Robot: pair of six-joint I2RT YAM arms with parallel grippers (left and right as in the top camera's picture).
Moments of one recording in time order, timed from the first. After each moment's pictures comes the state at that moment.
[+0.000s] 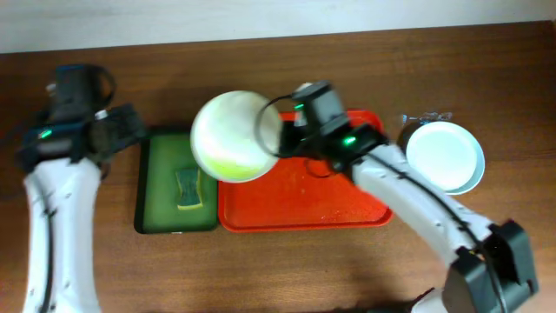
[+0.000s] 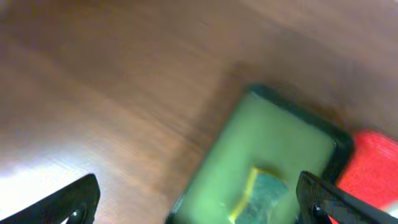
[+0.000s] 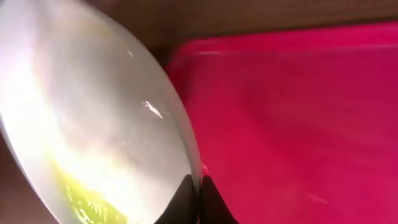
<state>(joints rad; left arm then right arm) 0.12 1.49 1.54 -1.09 -0.24 -0.34 0.55 1.67 1.30 -0.48 -0.15 0.63</state>
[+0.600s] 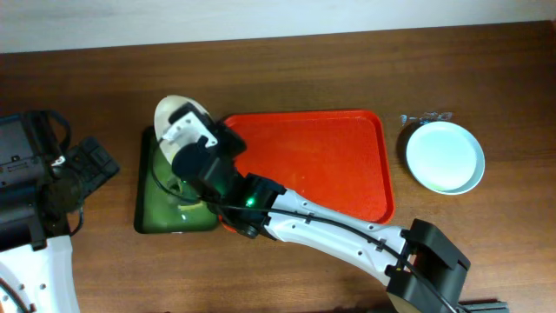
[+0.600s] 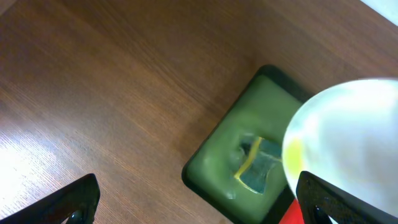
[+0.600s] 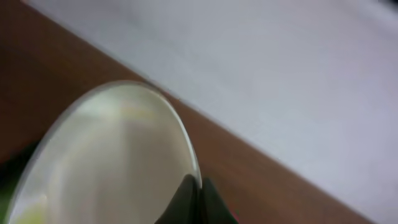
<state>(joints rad) 0.23 1.24 1.54 -1.30 -0.18 -0.40 1.02 1.86 1.47 0.04 0.76 -0.21</state>
